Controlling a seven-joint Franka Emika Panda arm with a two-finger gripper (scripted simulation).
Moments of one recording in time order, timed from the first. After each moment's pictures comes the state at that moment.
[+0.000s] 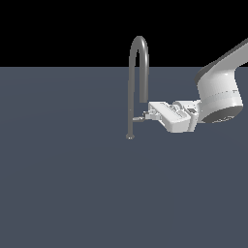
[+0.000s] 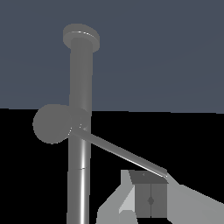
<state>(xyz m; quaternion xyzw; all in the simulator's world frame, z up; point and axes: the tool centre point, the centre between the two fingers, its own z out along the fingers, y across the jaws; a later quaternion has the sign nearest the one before) 0.007 -0.080 0.131 -0.54 0.45 0.53 0.46</state>
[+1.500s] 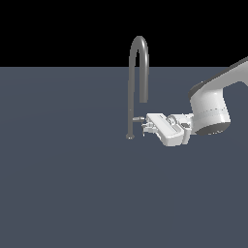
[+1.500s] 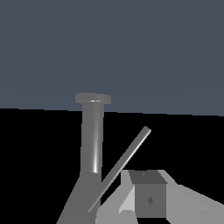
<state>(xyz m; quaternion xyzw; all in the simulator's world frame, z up) 0.020 -0.079 0.072 -0.55 0.45 0.53 0.46</state>
